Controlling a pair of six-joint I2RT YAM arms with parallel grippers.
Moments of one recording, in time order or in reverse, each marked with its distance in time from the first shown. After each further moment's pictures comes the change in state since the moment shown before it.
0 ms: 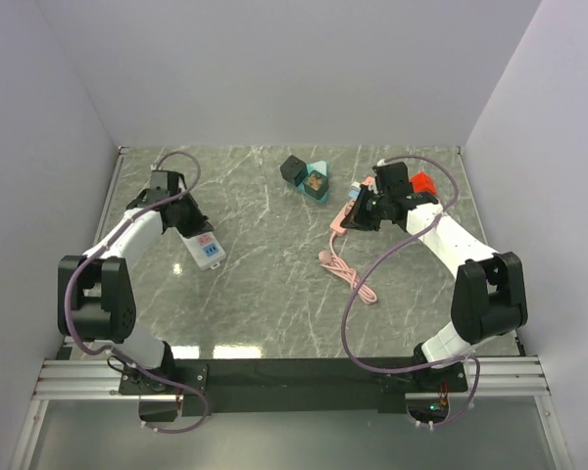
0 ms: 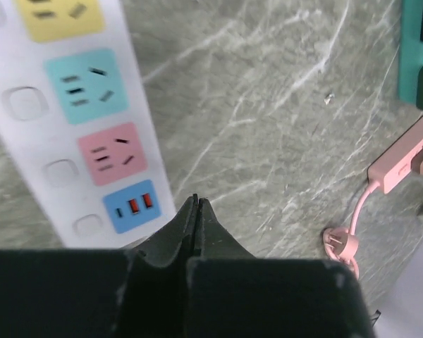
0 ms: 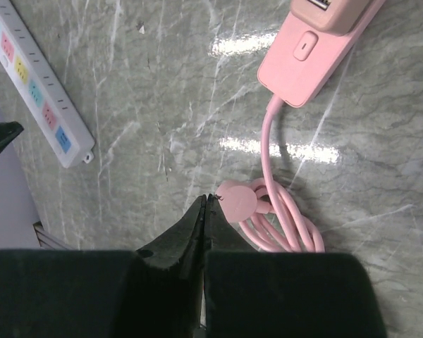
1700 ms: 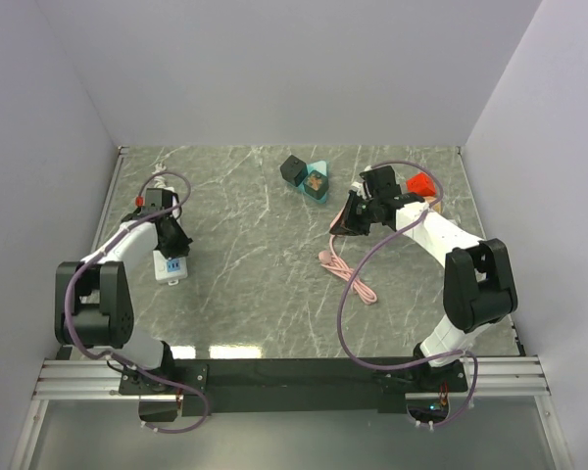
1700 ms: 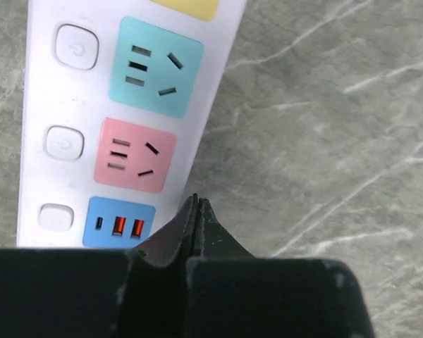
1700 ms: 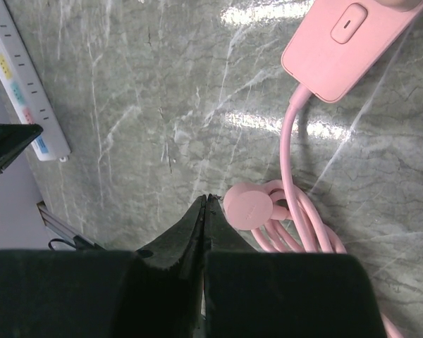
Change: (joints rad) left arm 0.043 -0.019 -0.129 -0.072 -0.294 0.062; right arm 0.041 0.085 0.000 0.037 -0.057 0.019
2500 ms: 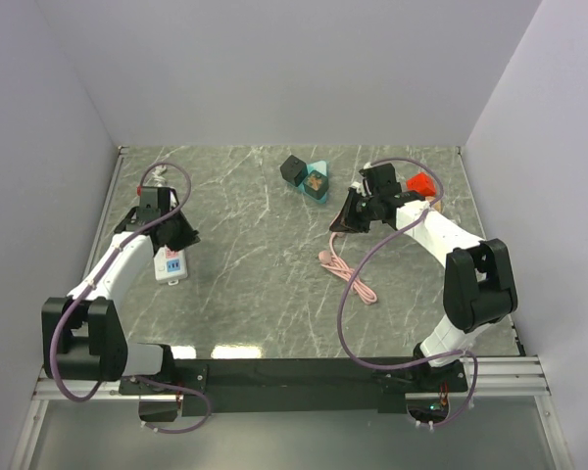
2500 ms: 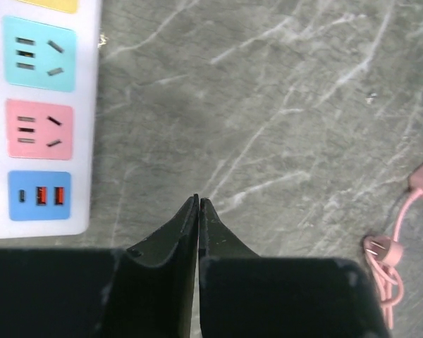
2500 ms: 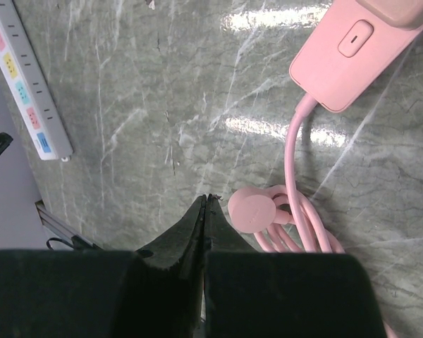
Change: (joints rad) left arm -0.039 -0.198 -0.026 0.046 0.154 -0.018; right arm 0.000 0.000 0.019 0.000 -0.002 -0.021
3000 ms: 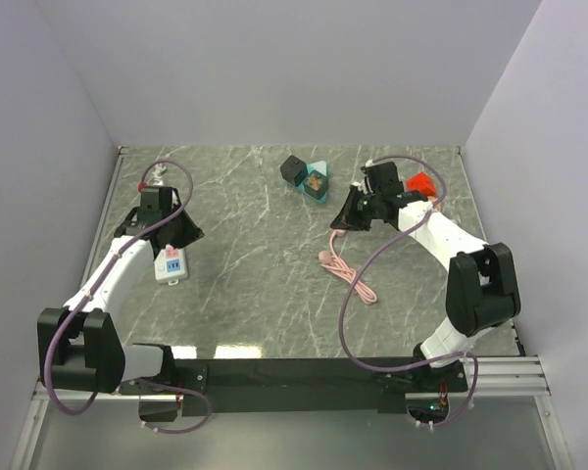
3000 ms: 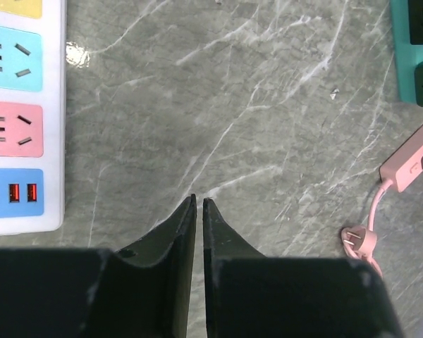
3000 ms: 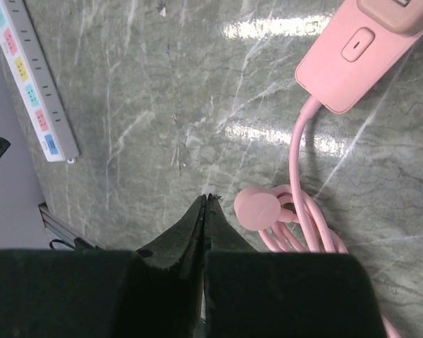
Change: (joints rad) left arm -0.043 -0.060 0.000 0.016 0.001 -0.034; right arm 0.000 -0.022 0.001 0.000 0.005 0.003
